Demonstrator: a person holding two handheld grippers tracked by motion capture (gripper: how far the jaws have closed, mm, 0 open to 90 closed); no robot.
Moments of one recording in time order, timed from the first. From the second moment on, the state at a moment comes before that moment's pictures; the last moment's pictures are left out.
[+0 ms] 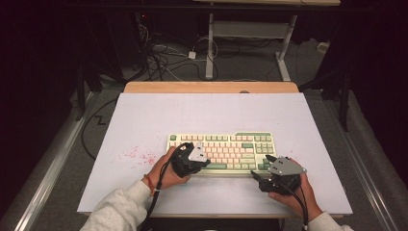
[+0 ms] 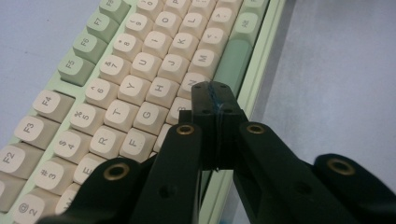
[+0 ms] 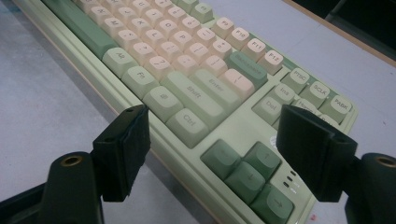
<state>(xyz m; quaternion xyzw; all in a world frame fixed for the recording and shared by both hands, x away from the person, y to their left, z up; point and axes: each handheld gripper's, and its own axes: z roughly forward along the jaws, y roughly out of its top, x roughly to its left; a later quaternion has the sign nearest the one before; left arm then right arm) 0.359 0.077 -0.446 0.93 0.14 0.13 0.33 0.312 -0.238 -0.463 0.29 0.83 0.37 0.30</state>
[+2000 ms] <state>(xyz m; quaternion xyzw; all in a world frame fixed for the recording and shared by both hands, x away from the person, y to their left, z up) 0.357 0.092 -0.436 0.92 0.14 0.15 0.34 0.311 -0.239 -0.462 0.29 0.83 0.37 0.30</state>
